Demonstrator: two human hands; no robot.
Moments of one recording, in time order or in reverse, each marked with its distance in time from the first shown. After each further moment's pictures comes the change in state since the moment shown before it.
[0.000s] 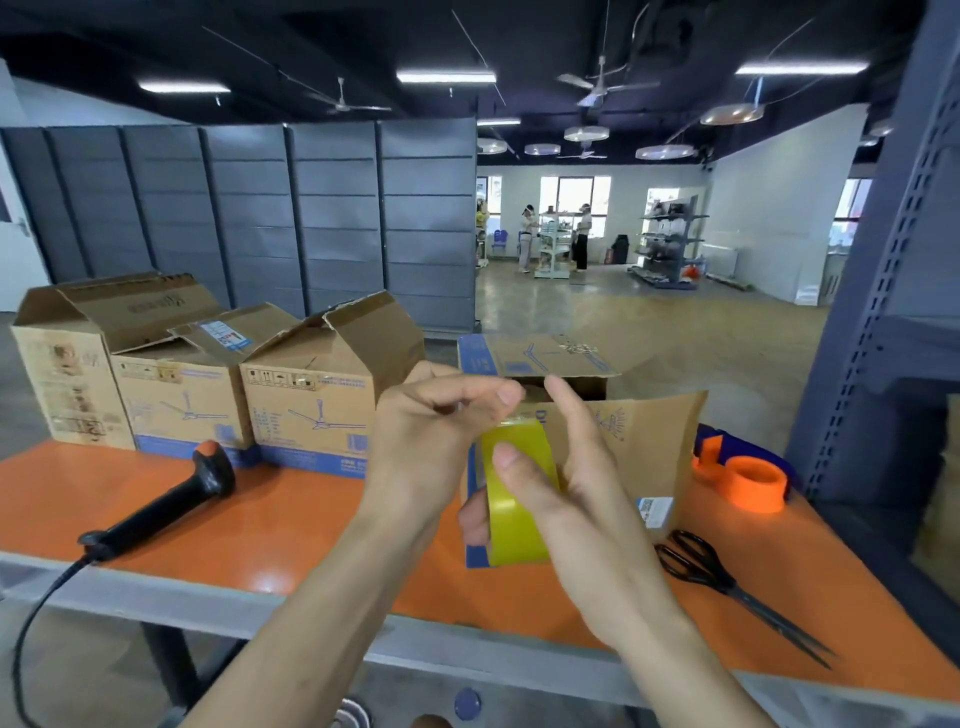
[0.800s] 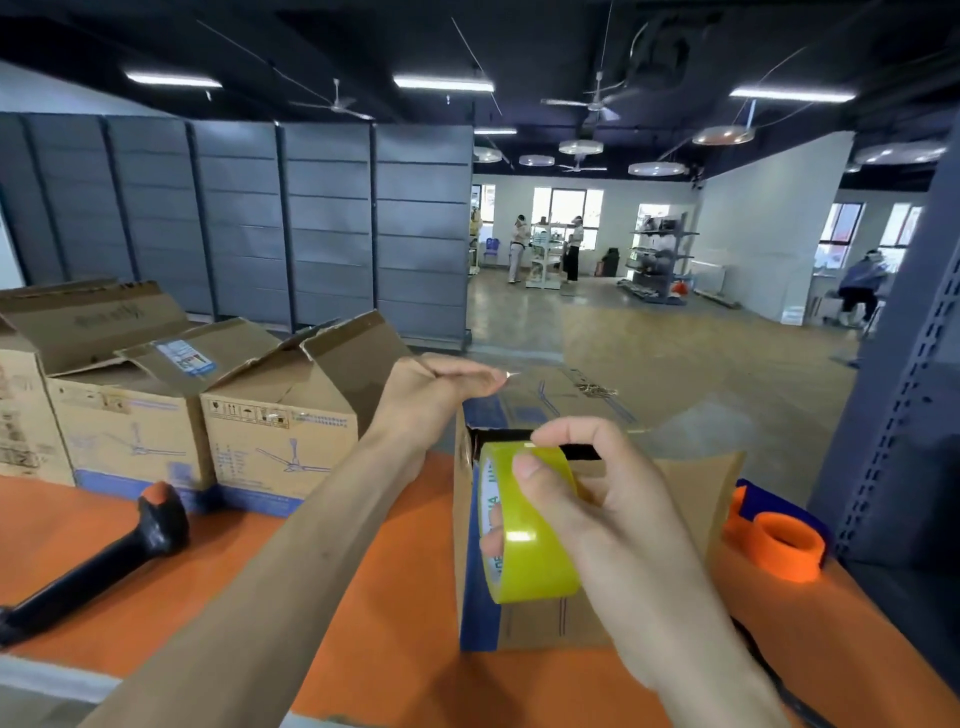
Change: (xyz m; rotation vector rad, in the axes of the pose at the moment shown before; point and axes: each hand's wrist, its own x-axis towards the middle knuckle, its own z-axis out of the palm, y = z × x) left_hand 0.133 -0.085 -0.015 -0.029 -0.064 -0.242; right_hand 0.061 -0.009 -0.014 0.064 0.124 0.059
